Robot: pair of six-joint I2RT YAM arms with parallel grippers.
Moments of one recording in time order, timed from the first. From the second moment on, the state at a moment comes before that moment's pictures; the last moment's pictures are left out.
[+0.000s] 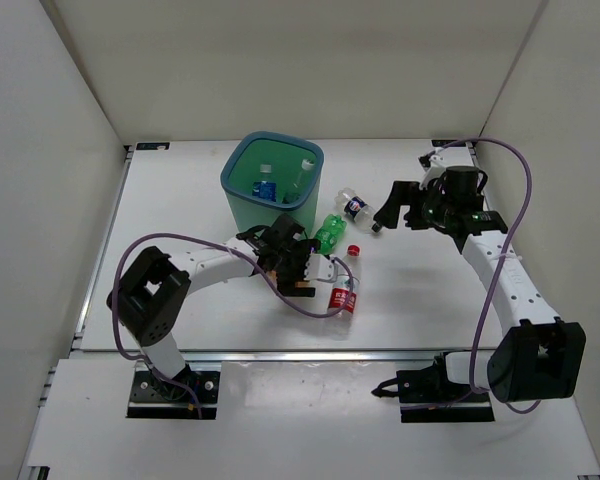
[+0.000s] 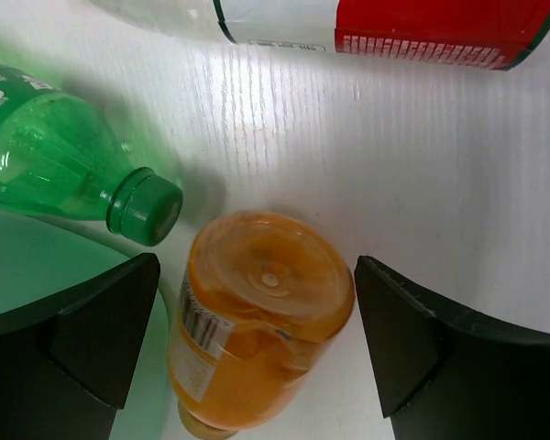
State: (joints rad) left arm -0.77 1.70 1.04 -0.35 0.34 0.94; right arm 0.07 1.26 1.06 -0.44 -0.47 0.16
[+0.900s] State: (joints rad) left arm -0.78 1.48 0.89 -0.14 0.24 0.73; right arm 0.05 1.18 0.96 -0.38 -0.50 0.25
